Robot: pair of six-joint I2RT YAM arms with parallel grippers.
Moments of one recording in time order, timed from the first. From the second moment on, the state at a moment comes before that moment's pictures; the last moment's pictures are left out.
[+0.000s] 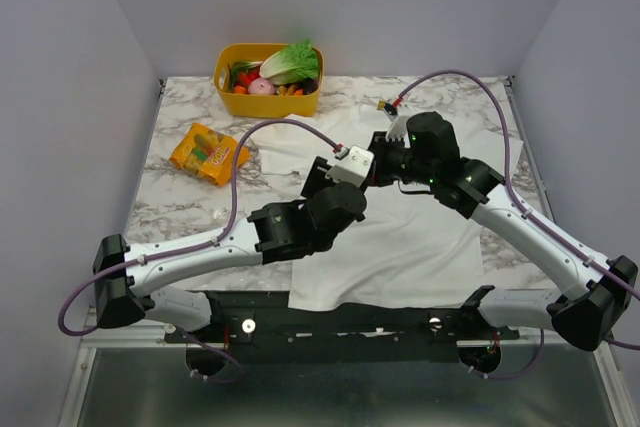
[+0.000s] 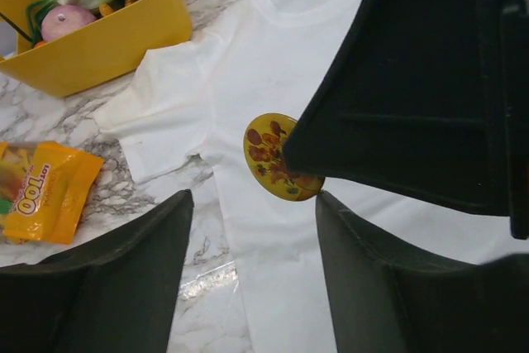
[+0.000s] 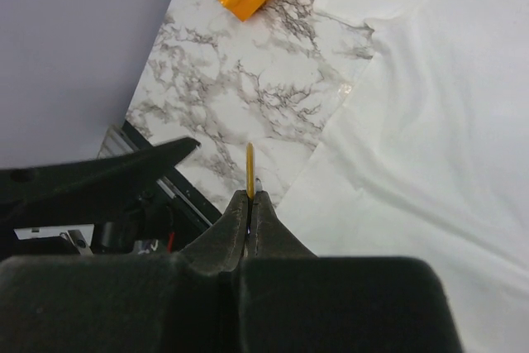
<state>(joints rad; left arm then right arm) -1.24 1.31 1.18 -0.39 -0.89 -0.21 0.70 1.23 1.19 -0.41 -0.22 0.56</state>
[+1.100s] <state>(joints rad) -1.03 1.11 0.97 -0.14 -0.61 -0.20 0.68 1.17 1.19 -0.39 -0.28 0.54</state>
